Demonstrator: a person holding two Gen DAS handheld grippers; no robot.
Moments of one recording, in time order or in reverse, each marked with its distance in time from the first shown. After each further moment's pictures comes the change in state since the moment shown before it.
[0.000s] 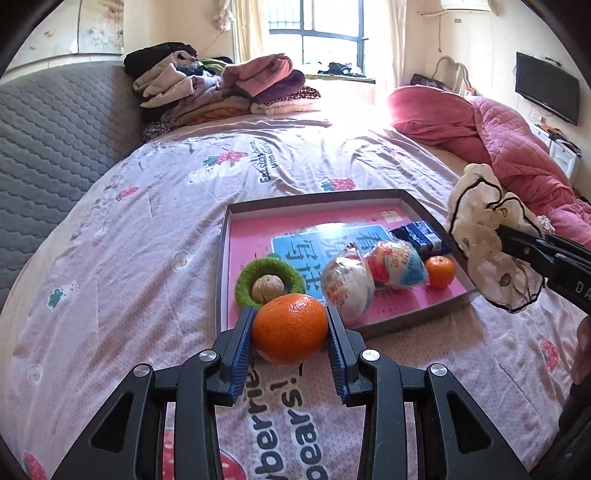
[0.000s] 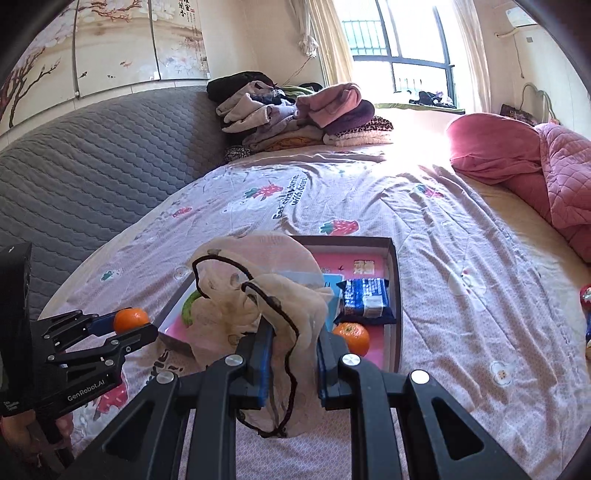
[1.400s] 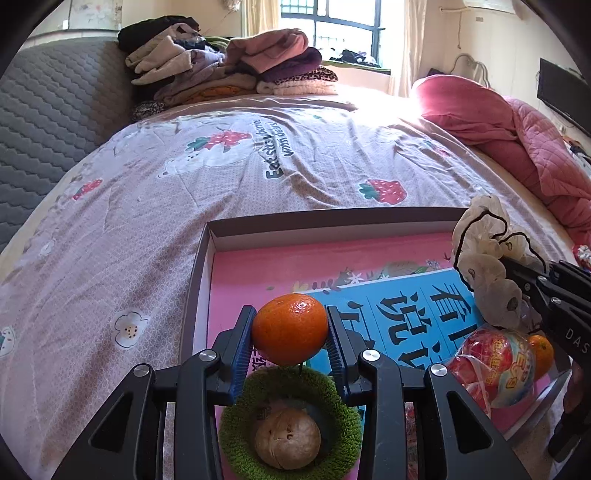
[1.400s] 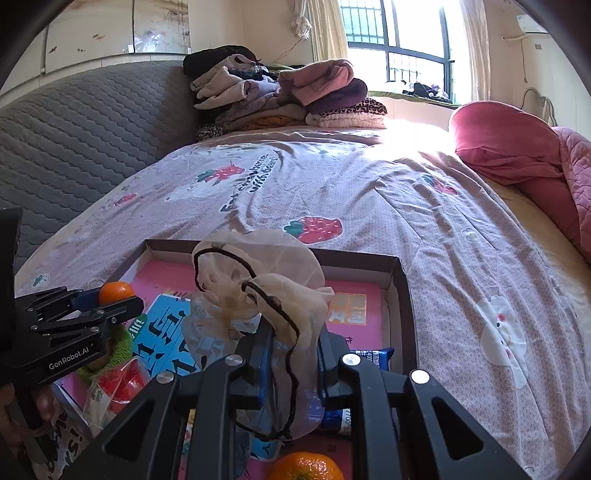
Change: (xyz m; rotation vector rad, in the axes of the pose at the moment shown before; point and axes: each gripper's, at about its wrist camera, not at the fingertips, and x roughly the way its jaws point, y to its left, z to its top) left arm 0.156 0.021 0.055 -0.039 0.054 -0.002; right arm 0.151 -0.034 0.022 -0.045 0.079 -0.087
